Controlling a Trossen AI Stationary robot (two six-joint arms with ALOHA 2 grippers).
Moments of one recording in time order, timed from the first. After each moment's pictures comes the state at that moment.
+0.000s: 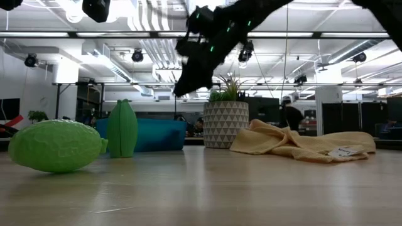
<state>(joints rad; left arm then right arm) -0.36 0.72 0.49 0.32 -0.19 -0.14 -0.24 1.99 1.61 -0.43 -0.16 -0.05</state>
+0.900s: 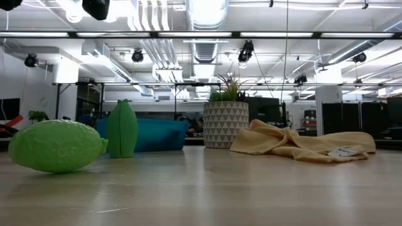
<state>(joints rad) -0.36 0.71 0.49 0.32 -0.19 -0.09 0.30 1.55 1.58 -0.71 -0.10 0.07</state>
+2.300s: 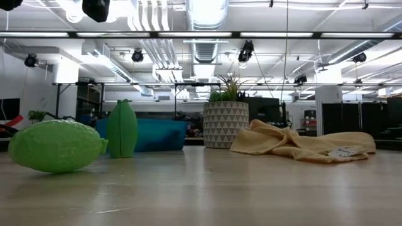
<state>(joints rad) -0.36 0.71 0.48 0.30 -0.19 -0.10 0.46 1.02 0.78 0.02 0.24 -0.05</state>
